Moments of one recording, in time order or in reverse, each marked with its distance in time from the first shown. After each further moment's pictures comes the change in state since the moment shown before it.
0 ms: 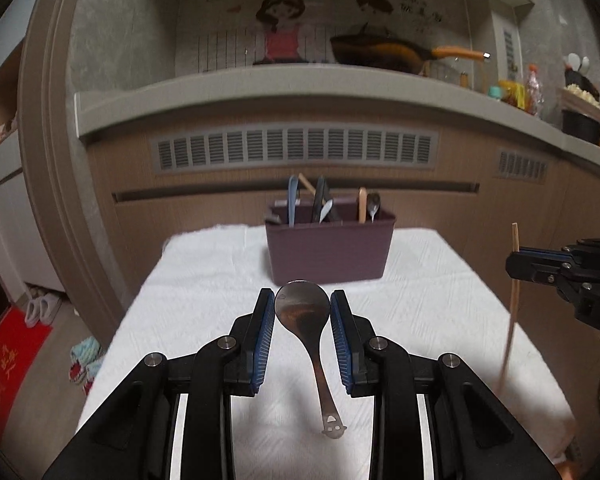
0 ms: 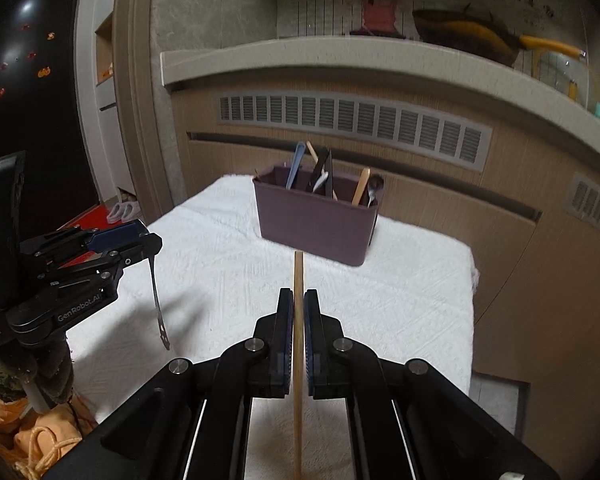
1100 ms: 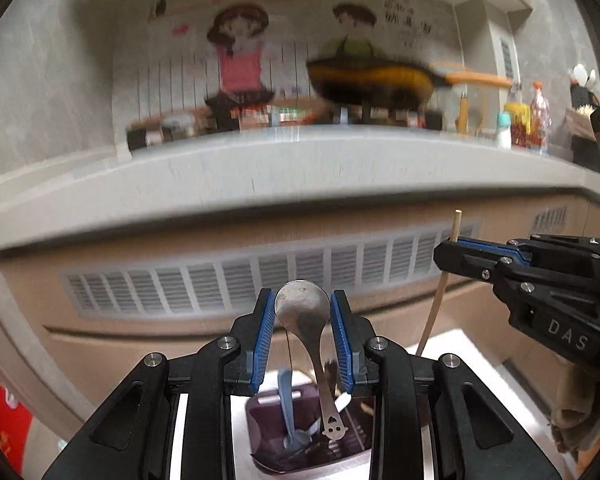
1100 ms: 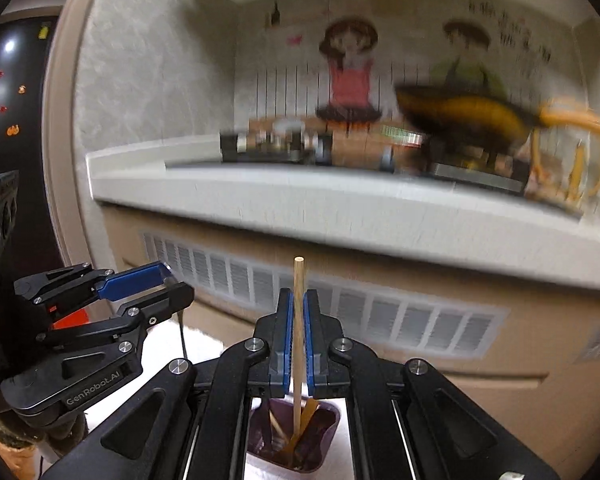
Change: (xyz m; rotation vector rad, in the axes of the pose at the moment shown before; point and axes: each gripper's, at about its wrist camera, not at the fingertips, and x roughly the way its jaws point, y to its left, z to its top) left arm 0.209 0.014 0.181 0.085 -0.023 -0.117; right arm 0.143 -0.073 0.194 0.067 -0.178 -0.065
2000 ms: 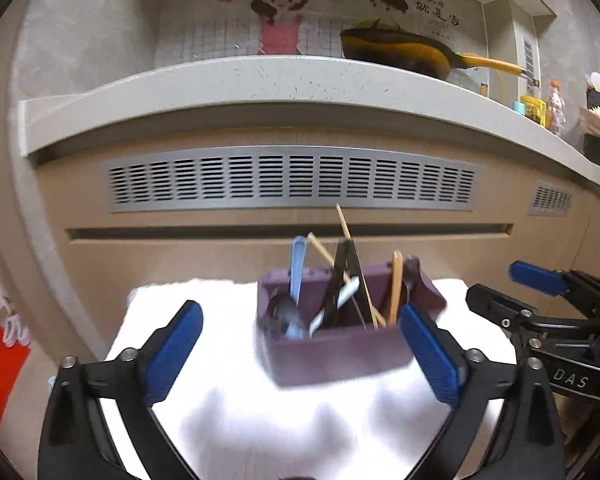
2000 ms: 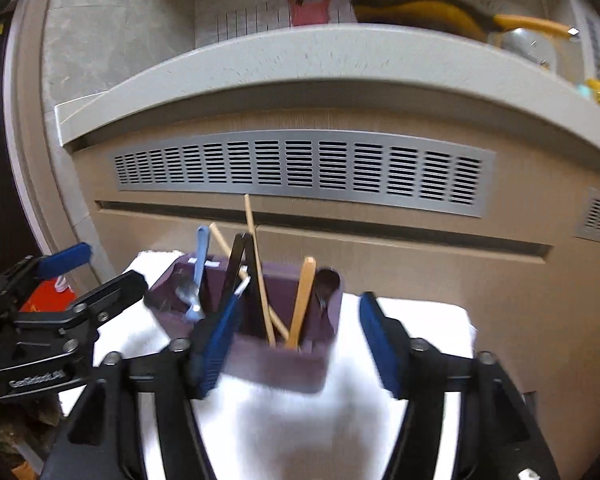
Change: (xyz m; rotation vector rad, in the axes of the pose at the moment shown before) left arm -0.078 -0.001 -0.103 -0.114 0.043 0.079; right arm -0.043 0.020 -0.115 0.099 0.109 -0.148
